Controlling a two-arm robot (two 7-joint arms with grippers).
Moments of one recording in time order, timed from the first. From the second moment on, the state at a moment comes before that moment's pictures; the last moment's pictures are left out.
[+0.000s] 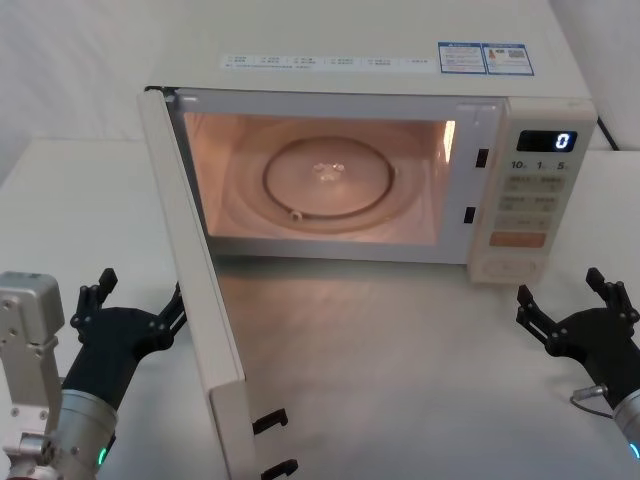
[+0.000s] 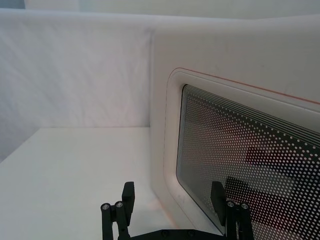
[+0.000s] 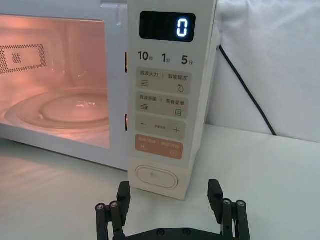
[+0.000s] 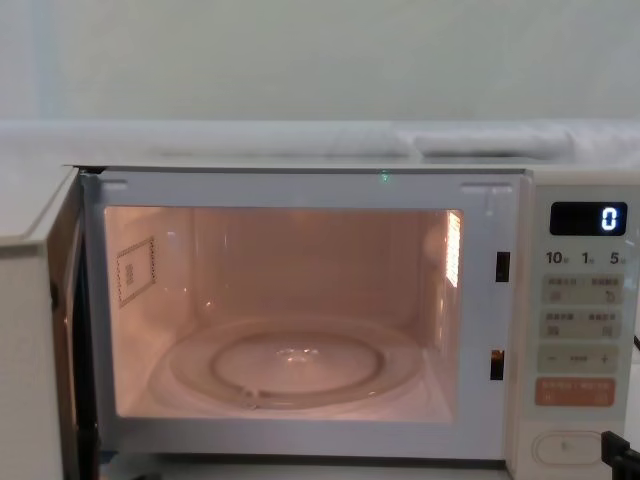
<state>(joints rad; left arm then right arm) 0.27 0.24 0.04 -1.85 -0.25 -0.02 -0.02 -0.14 0.17 -0.10 -1.67 0.09 -0.08 0.17</state>
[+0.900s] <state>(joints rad) 0.27 0.24 0.04 -1.85 -0.25 -0.02 -0.02 -0.14 0.17 -0.10 -1.67 0.09 -0.08 0.17</state>
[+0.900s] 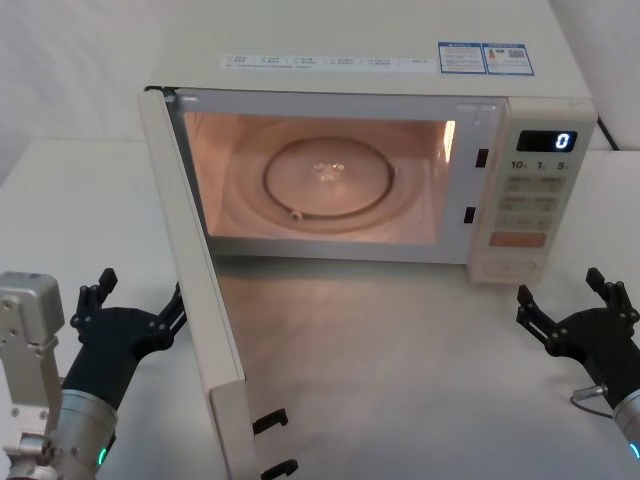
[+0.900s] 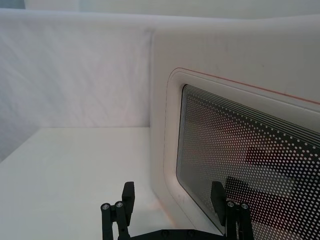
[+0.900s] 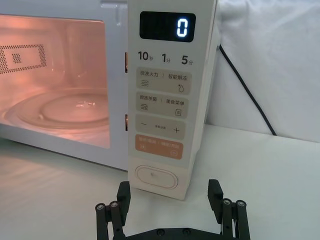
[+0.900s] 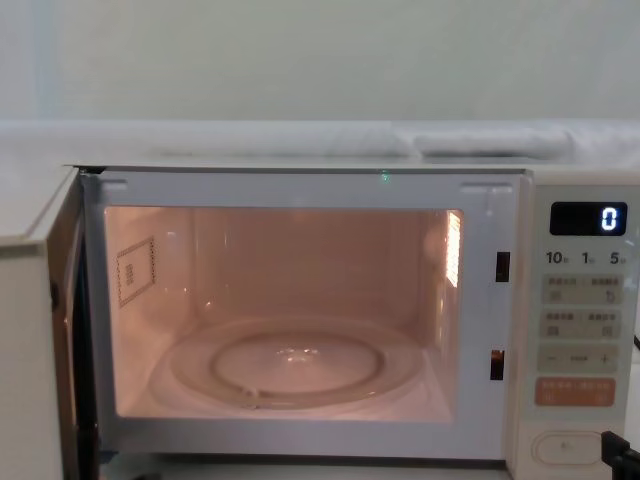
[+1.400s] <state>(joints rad) 0.27 0.24 0.04 -1.85 -0.25 -0.02 -0.02 -0.14 0.17 -0.10 -1.67 0.09 -0.08 0.17</state>
